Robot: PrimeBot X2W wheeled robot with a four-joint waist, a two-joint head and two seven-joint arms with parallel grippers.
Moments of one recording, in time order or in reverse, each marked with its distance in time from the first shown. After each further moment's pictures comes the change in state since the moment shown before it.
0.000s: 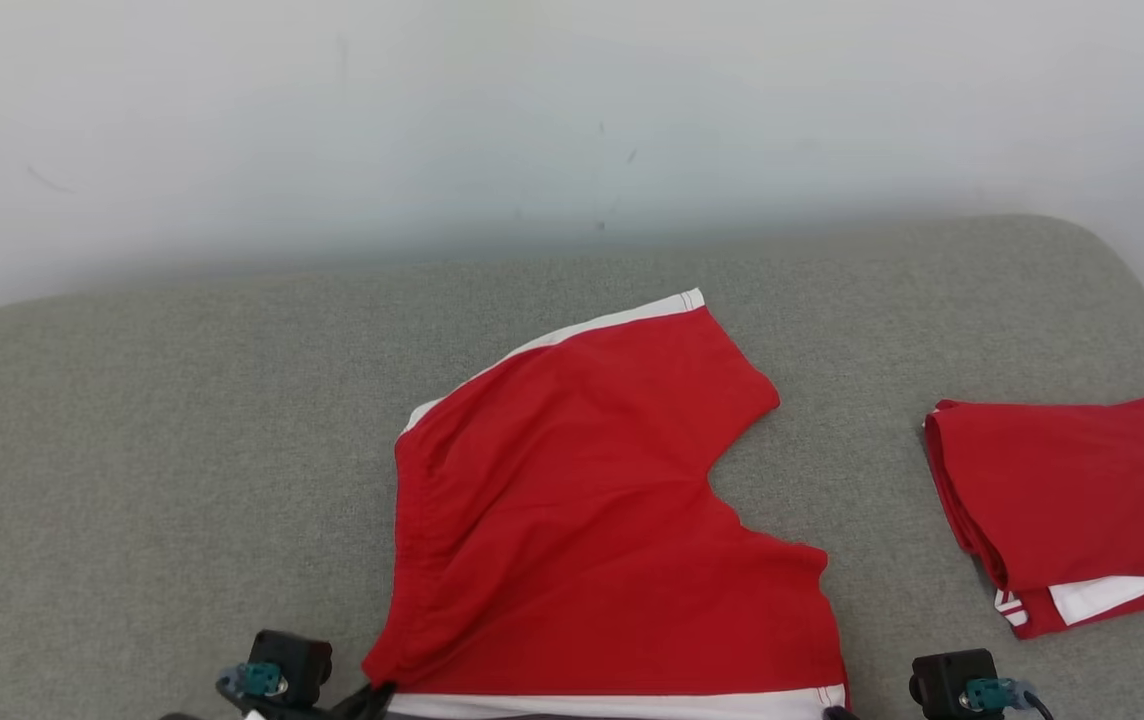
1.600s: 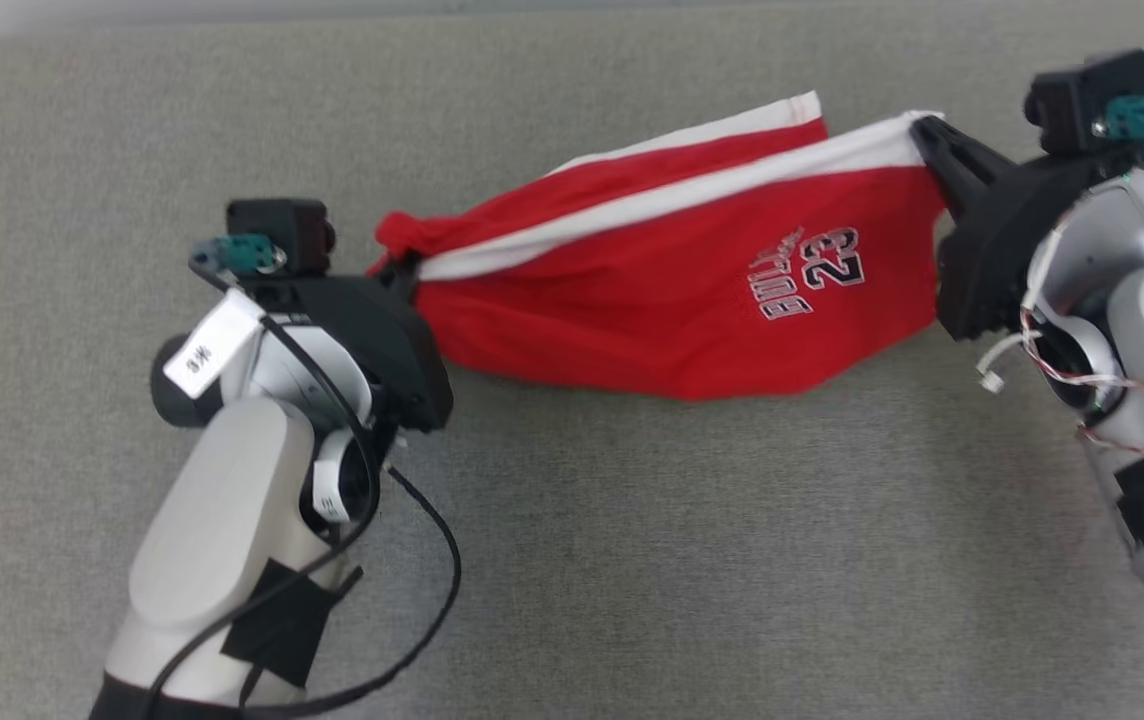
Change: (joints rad) left arm -0.547 -0.229 0.163 0.014 0.012 0.229 0.151; right arm -0.875 -0.133 -0.001 0.191 -0.086 0.150 0.043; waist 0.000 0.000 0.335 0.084
